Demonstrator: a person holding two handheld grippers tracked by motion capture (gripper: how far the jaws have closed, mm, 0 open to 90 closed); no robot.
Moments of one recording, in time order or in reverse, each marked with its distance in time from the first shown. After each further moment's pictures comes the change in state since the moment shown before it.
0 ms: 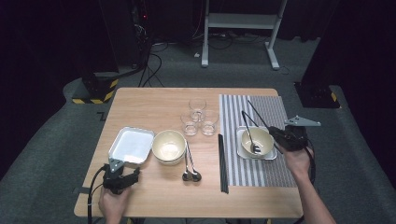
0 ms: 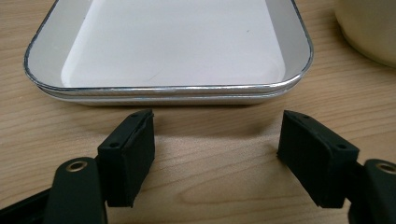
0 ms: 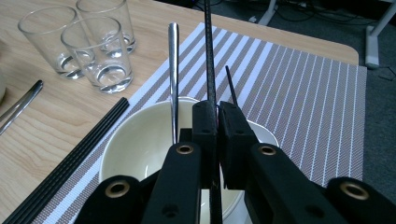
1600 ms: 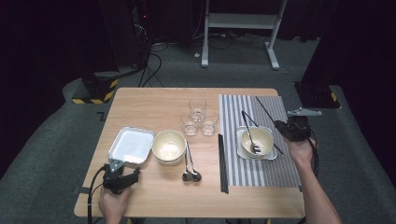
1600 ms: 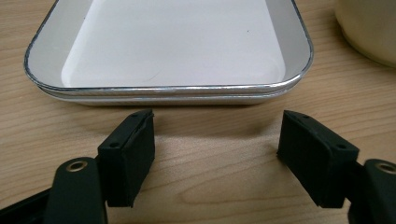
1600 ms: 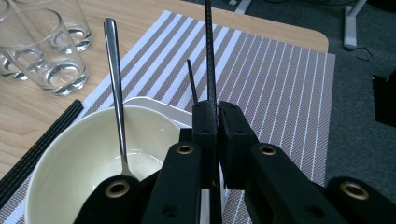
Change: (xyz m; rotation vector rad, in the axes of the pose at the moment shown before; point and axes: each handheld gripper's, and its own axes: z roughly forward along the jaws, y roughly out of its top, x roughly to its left) left arm 0.000 0.000 0.000 0.000 0.000 0.000; right arm -0.031 0.013 0.019 0.071 -0.071 0.032
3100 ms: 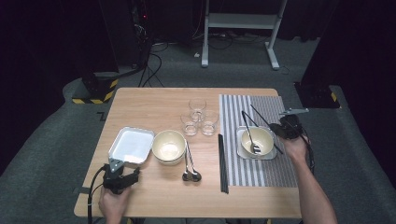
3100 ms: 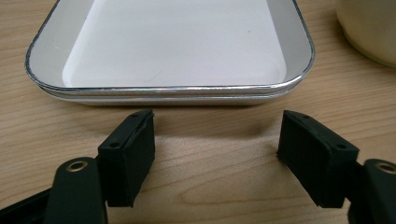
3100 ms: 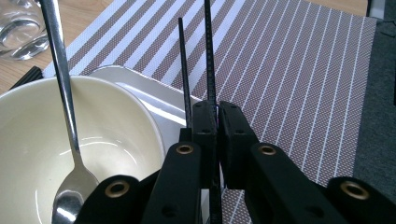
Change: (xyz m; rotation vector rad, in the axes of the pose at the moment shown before) left arm 0.000 0.000 0.000 0.000 0.004 -0.002; right arm -0.017 -0.011 0.053 0.124 0.037 -0.034
